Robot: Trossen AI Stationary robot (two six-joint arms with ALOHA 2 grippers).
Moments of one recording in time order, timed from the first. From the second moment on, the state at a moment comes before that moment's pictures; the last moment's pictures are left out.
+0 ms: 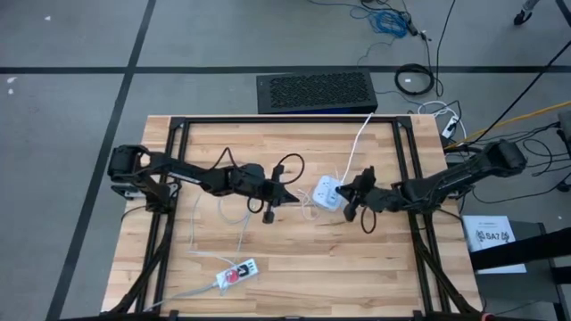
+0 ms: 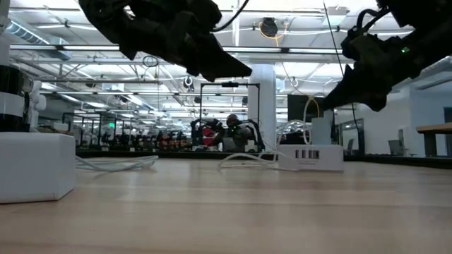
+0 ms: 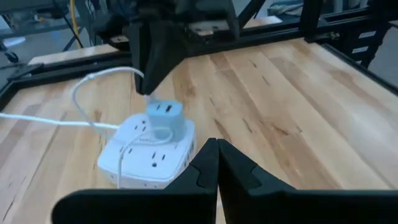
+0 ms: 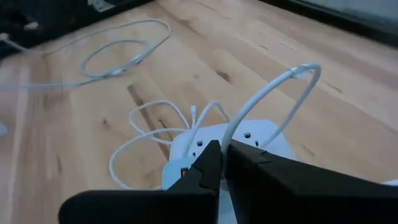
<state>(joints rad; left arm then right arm) 0.03 1.62 0.83 0.45 0.20 0.19 0.24 1.02 0.34 0.08 0.59 0.64</state>
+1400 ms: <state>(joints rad) 0.02 1.47 0.58 0.72 0.20 0.06 0.19 1.02 0.37 0.08 0.54 0.49</state>
